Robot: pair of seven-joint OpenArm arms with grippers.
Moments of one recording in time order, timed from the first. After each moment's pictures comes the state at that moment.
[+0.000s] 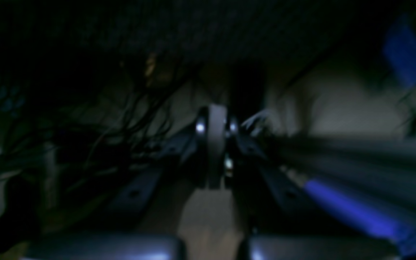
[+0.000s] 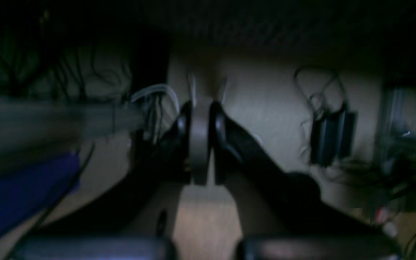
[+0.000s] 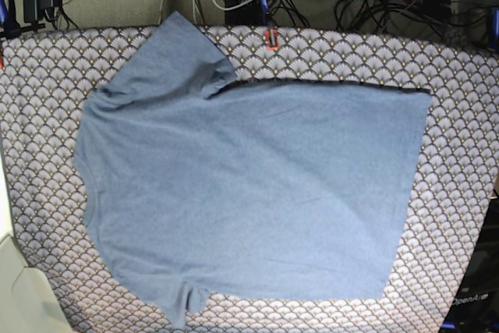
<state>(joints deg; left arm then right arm) 57.2 -11.0 -0.8 103.7 -12.4 -0.7 0.4 -58.5 6.3 1.5 101.3 -0.3 0.0 -4.3</state>
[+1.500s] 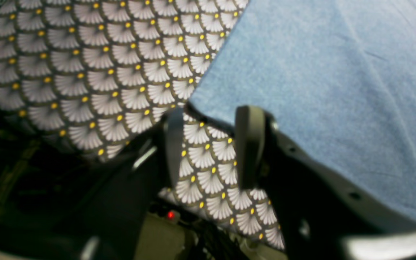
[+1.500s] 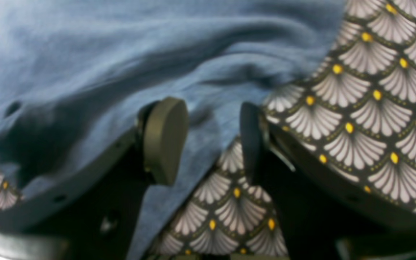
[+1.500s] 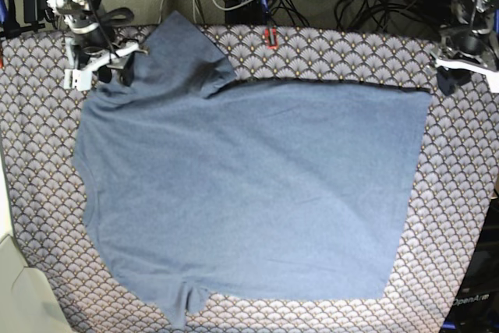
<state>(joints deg) 32.5 -12.2 -34.2 113.6 -41.6 -0.5 38.4 -30.0 6.0 15.4 102.2 23.9 12.0 -28.1</state>
